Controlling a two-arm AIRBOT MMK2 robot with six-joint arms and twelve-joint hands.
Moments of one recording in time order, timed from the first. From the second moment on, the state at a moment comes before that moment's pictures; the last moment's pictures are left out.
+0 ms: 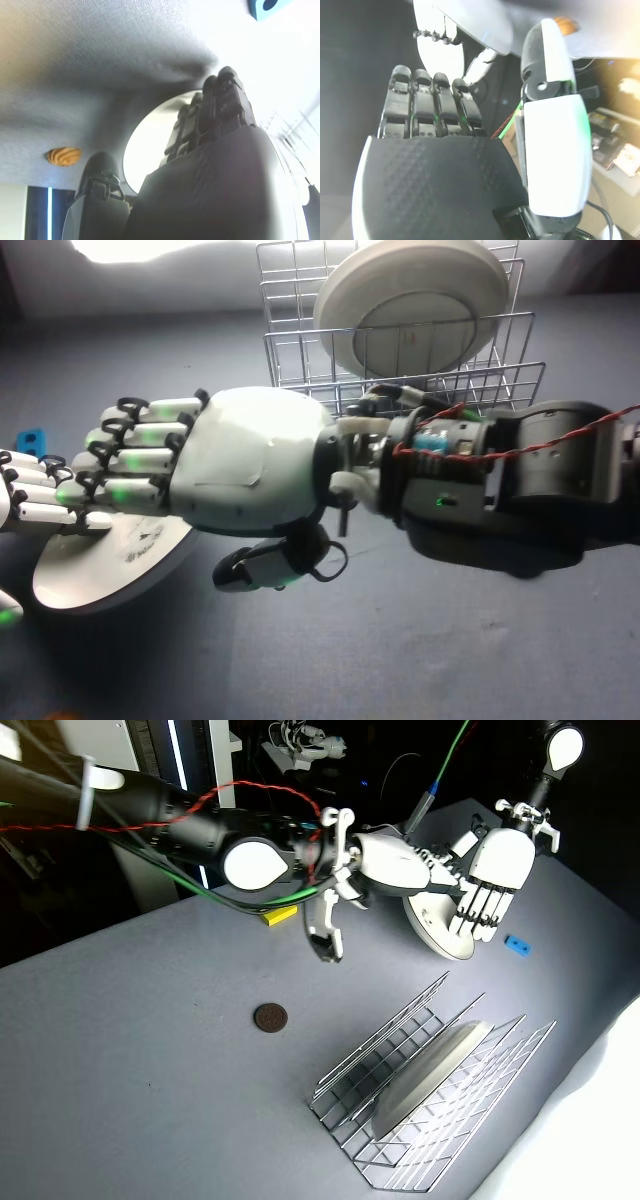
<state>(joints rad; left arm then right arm) 0.93 -0.92 1.56 1.65 -0.79 -0.34 -0.49 -1.44 1.11 -0.33 0.31 -1.01</state>
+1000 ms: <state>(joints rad) 0.92 -0.92 1.56 1.66 -0.79 -0.34 -0.52 -1.71 1.38 -0.23 0.33 -1.06</state>
